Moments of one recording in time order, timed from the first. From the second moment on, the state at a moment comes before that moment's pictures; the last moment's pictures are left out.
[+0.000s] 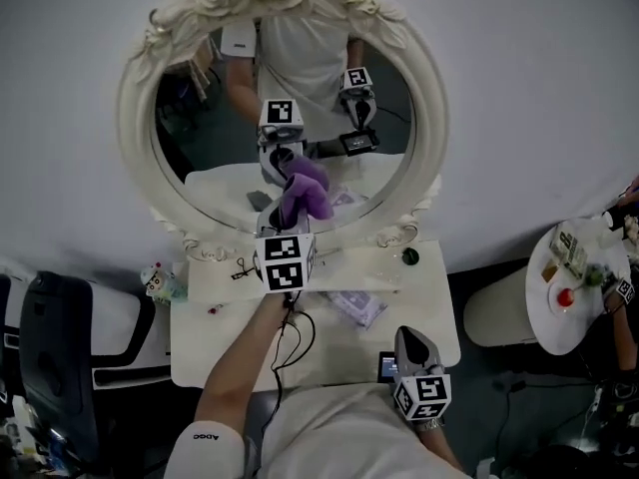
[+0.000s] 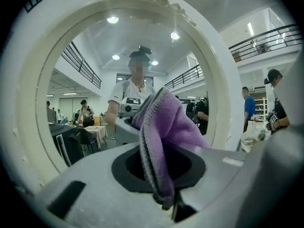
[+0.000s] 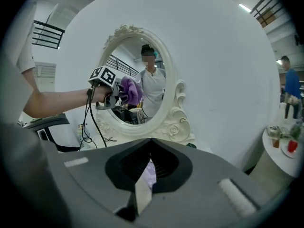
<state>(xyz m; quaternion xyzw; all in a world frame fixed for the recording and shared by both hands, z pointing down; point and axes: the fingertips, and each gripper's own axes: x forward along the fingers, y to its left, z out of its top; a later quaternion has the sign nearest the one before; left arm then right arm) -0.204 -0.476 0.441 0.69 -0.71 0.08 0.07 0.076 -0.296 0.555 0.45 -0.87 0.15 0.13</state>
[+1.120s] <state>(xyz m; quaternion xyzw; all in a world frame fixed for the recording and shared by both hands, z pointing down) -0.248 -0.414 0.449 0.66 -0.75 0.05 0.05 0.031 -0.315 0.556 0.36 -0.91 0.12 0.15</state>
